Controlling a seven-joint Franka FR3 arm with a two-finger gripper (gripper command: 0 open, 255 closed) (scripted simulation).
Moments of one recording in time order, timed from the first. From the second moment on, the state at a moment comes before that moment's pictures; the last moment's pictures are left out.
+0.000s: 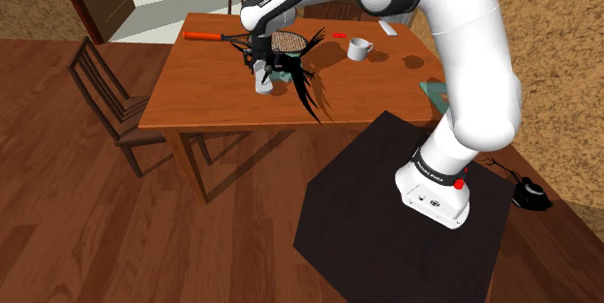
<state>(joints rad) 0.13 0.76 -0.13 -1.51 0.14 2.26 0.56</state>
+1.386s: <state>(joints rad) 0.12 0.84 -0.12 -1.48 0.15 2.33 0.56</state>
